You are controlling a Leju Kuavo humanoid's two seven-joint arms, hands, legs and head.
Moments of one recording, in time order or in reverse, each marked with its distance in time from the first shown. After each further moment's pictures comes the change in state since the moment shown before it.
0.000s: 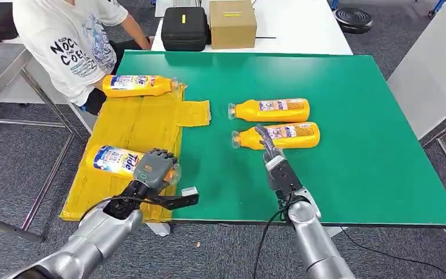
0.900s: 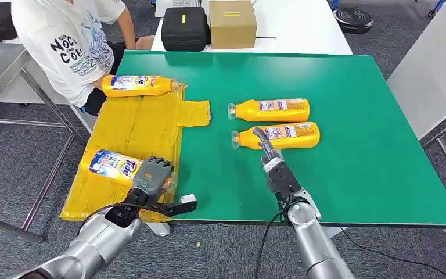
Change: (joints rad) left arm 0.016 -0.008 0.005 0.064 -0.092 0.013 0.074; right arm 0.005 -0.001 0.002 -0.002 0.022 0.011 0.007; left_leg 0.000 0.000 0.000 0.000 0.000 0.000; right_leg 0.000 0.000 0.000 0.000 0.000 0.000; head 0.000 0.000
